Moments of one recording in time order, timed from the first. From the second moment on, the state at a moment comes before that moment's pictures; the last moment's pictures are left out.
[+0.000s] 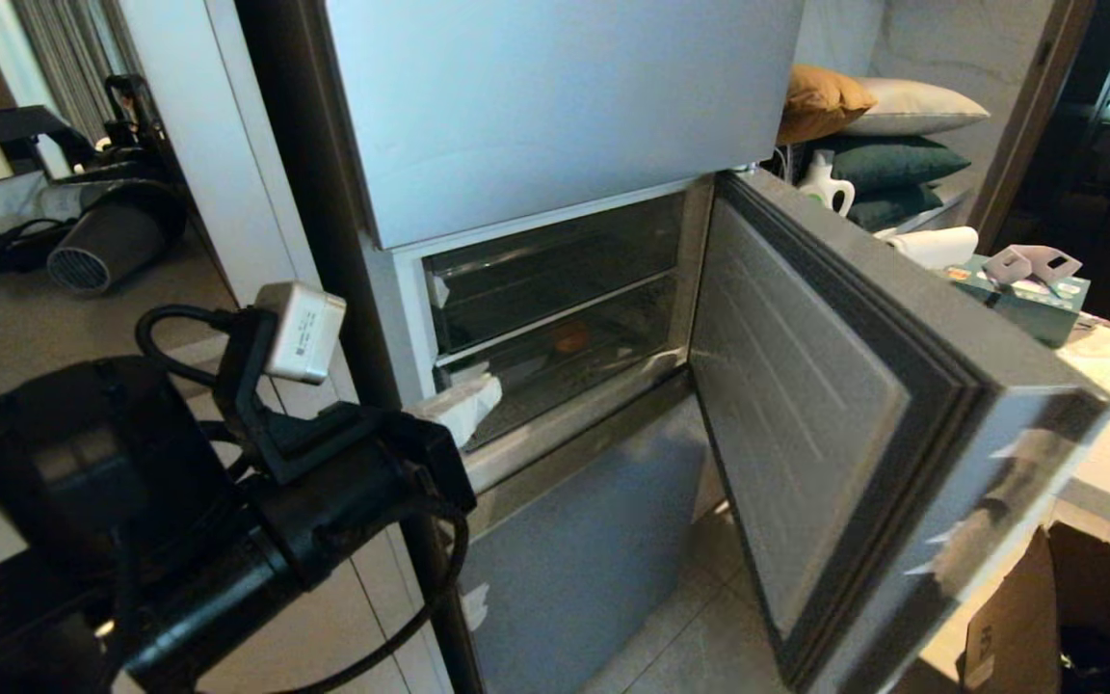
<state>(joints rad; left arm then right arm) -0.71 1.54 -0.55 -1.08 0.12 -0.17 0.00 0.00 0.00 0.00 -0.01 0.03</state>
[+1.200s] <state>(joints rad) -0.02 0.13 -0.05 -0.11 -0.09 0.07 0.00 0.00 0.00 0.00 -0.01 0.03</state>
